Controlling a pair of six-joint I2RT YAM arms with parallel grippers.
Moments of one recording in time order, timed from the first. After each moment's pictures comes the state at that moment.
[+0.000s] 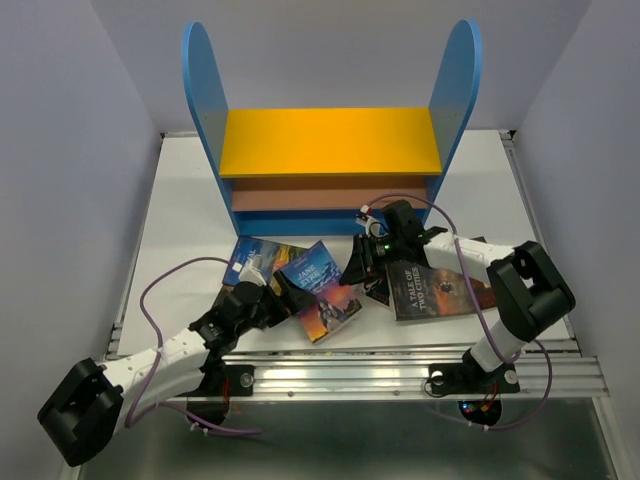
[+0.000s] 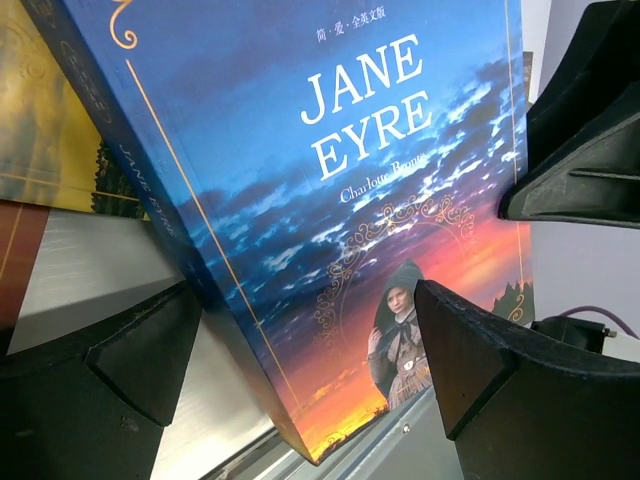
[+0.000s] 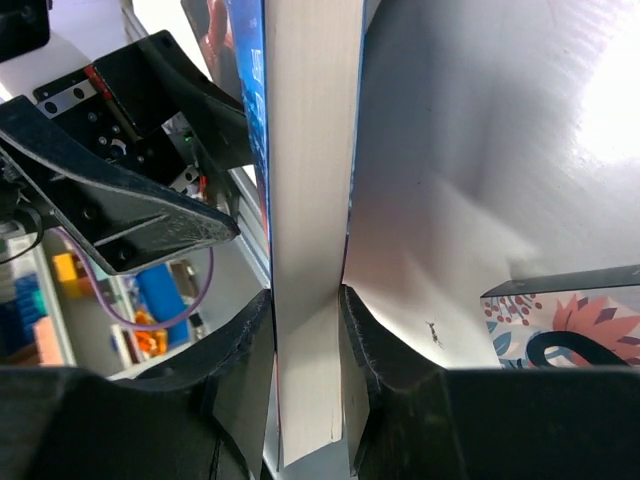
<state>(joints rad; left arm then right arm) -0.76 0.79 0.09 0.21 0.01 -1.16 0.54 1.61 0.88 -0.14 -0.84 0.60</state>
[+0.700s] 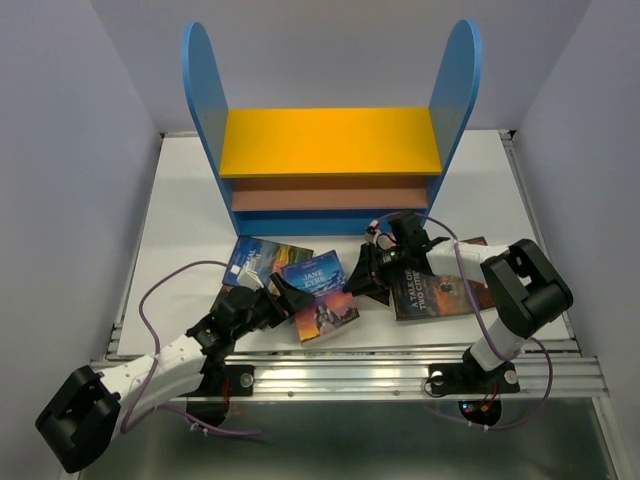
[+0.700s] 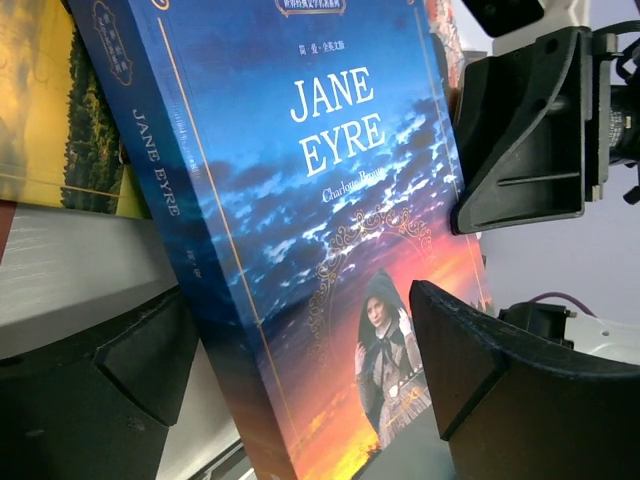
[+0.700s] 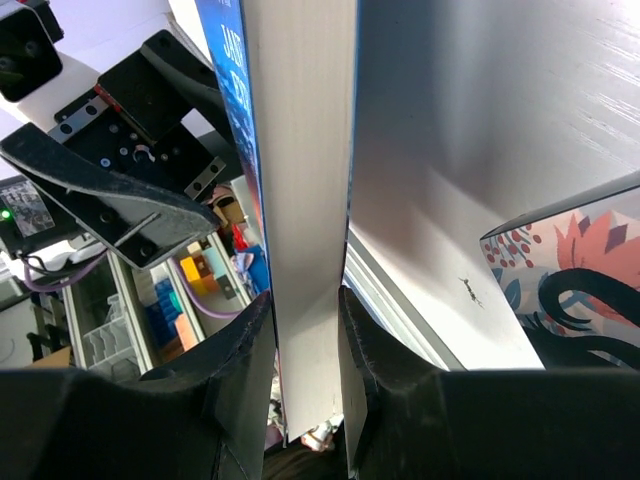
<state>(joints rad) -0.76 0.74 0.03 0.30 0.04 -1.19 0.51 1.64 0.76 -0.02 -0.95 0.87</state>
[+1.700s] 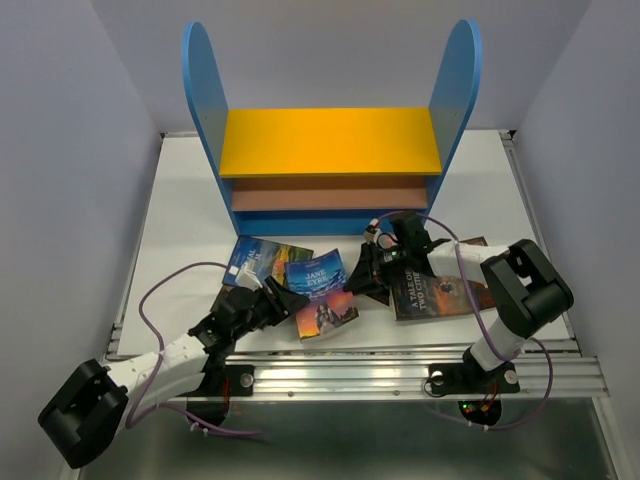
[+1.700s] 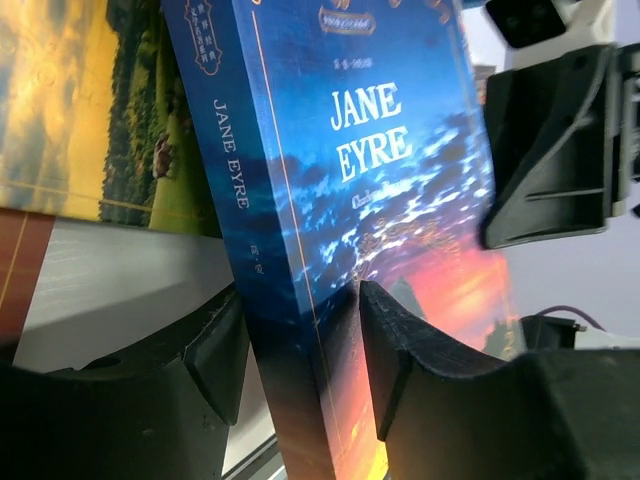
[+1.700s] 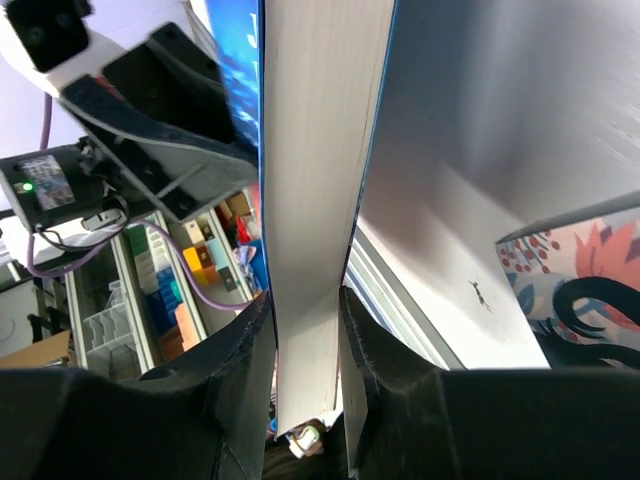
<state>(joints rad) -0.74 0.79 0.01 0.38 0.03 -1.19 0.50 1.64 0.74 0.04 -0.99 0.88</state>
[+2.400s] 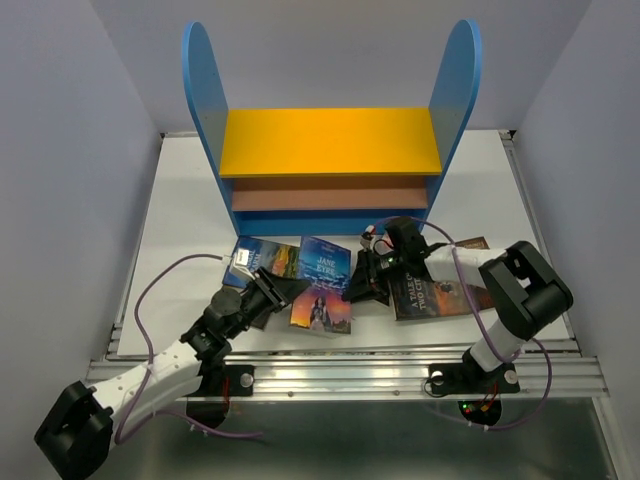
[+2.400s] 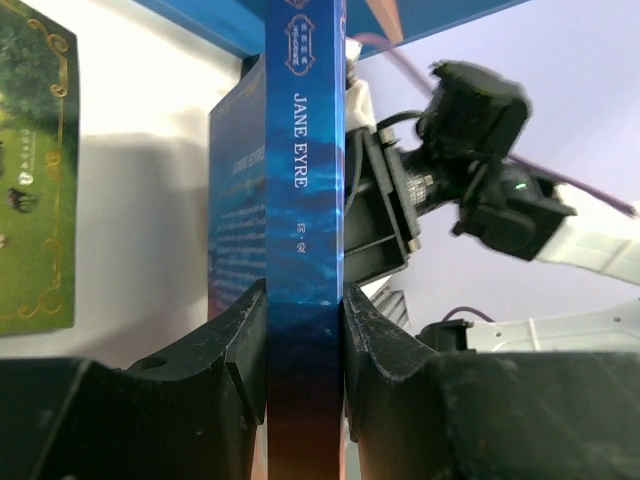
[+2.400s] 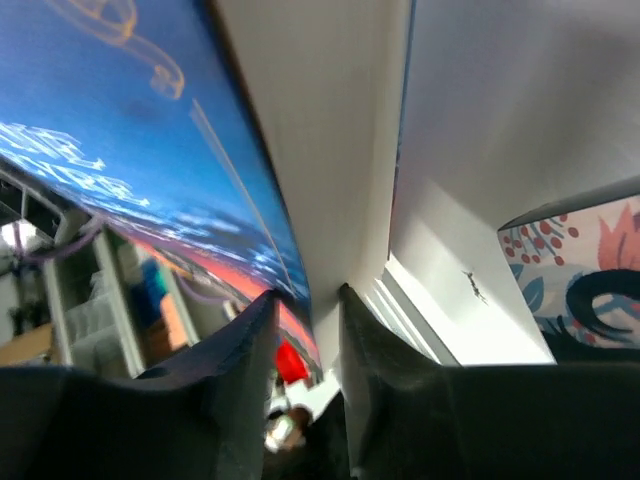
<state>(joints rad) -0.74 0.64 0.01 0.54 0.02 -1.17 0.54 1.64 0.70 0.07 -0.99 0.89</state>
